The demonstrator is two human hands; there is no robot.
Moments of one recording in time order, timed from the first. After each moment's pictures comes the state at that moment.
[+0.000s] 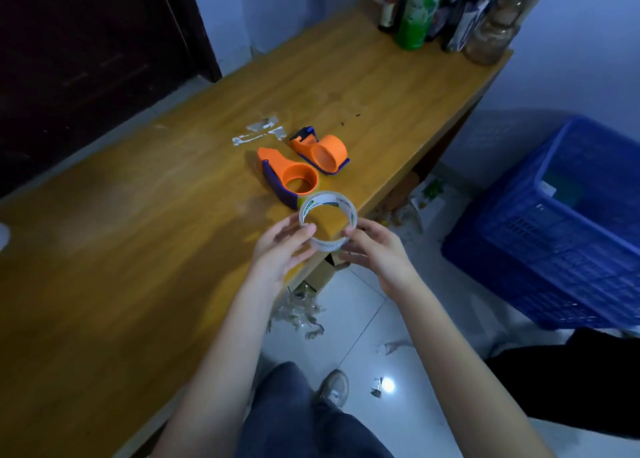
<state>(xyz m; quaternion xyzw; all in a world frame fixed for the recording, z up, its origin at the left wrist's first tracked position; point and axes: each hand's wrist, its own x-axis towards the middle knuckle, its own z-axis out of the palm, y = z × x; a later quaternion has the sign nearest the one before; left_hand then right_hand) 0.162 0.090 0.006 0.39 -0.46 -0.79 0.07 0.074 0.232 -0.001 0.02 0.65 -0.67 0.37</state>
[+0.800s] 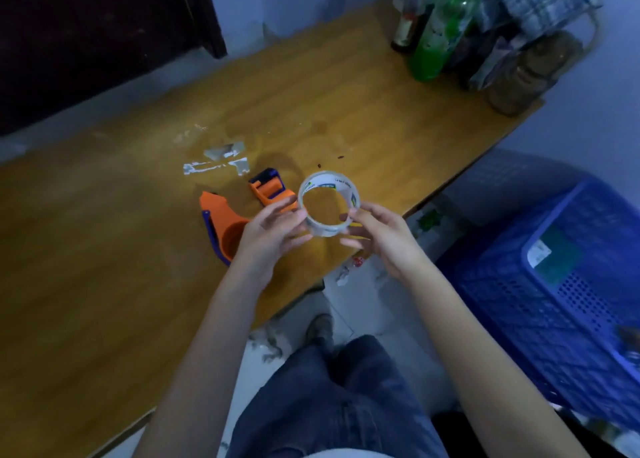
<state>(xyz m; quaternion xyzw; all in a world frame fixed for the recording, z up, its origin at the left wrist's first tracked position) -0.030 0.068 0.004 0.41 -0.41 -0.80 0.14 -0.156 0.200 0.010 -0.02 0.64 -0.62 0.45</state>
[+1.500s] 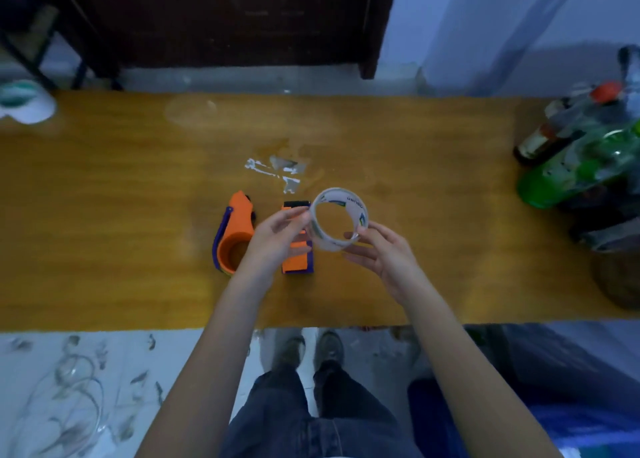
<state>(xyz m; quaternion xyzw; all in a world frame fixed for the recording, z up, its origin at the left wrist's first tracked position) -0.106 0.067 0.023 0.57 -0.36 -0.67 0.29 -0.279 0.117 -0.001 -0.14 0.60 -0.48 0.63</state>
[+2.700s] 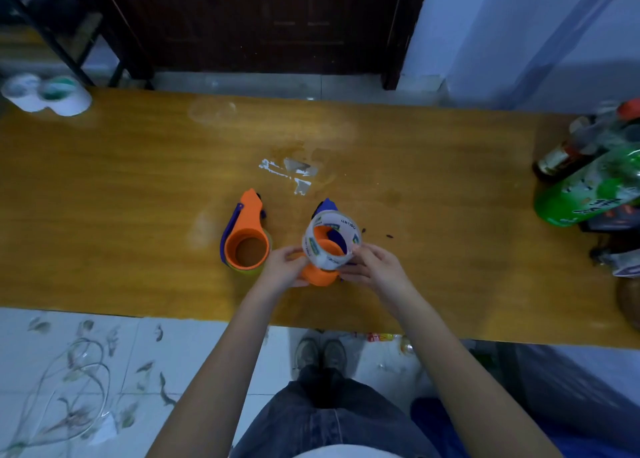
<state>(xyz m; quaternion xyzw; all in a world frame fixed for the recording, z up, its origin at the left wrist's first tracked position) -0.107 0.086 -0.039 0.66 -0.35 -0.63 0.18 -0.273 0.124 -0.020 -0.21 0.60 -0.39 0.66</state>
